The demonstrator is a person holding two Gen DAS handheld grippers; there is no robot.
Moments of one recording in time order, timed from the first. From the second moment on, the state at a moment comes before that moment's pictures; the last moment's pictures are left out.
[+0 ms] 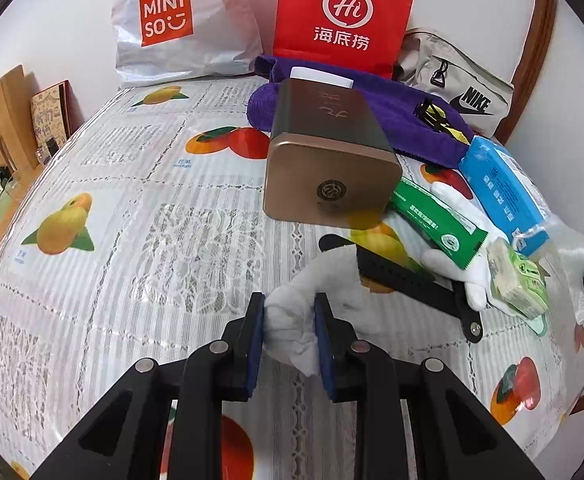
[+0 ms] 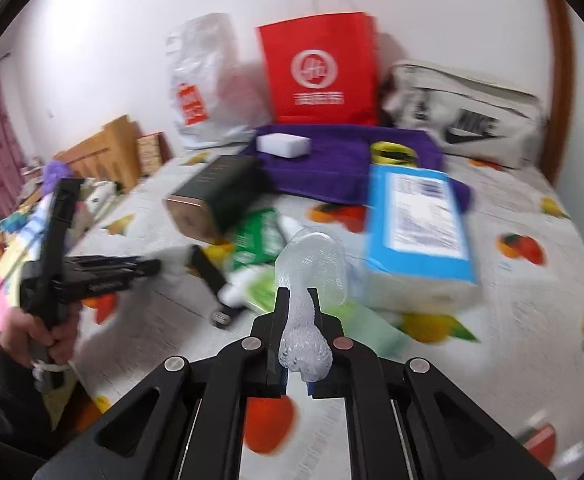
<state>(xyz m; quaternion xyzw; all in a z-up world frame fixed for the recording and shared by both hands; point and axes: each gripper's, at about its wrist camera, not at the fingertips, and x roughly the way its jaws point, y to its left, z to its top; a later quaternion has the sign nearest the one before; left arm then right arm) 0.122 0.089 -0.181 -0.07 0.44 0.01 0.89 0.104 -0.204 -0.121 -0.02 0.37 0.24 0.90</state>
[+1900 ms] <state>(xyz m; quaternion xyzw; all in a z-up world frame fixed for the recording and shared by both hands) 0.153 0.073 -0.072 -0.09 0.39 0.02 0.92 0.165 -0.253 -0.054 0.01 0.34 0.21 0.92</state>
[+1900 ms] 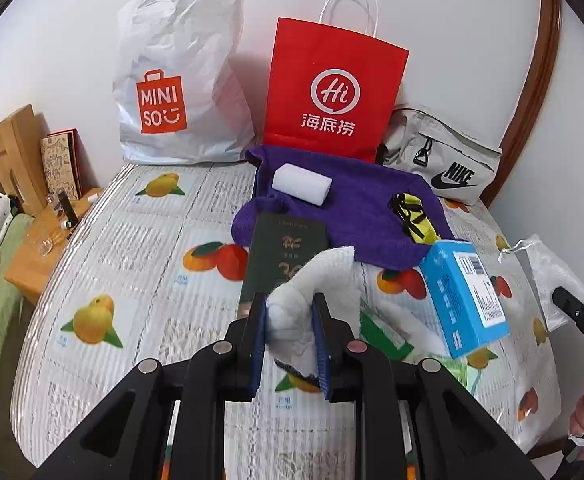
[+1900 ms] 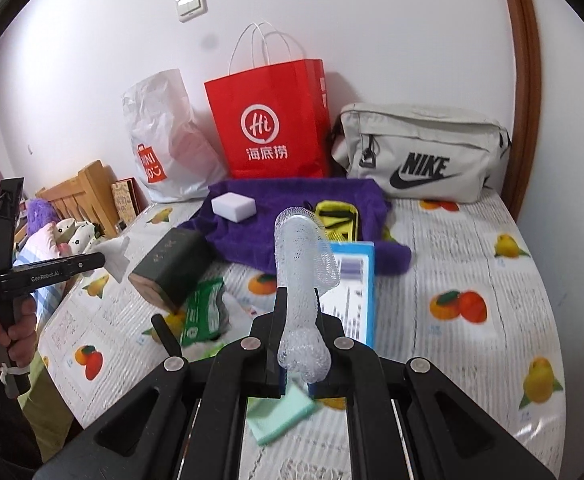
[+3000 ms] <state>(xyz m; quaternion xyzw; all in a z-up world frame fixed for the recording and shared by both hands) 0.270 0.085 -0.083 -0.09 0.41 0.02 0.91 0.319 -0.220 -0.073 -0.02 0.36 0.19 0.91</state>
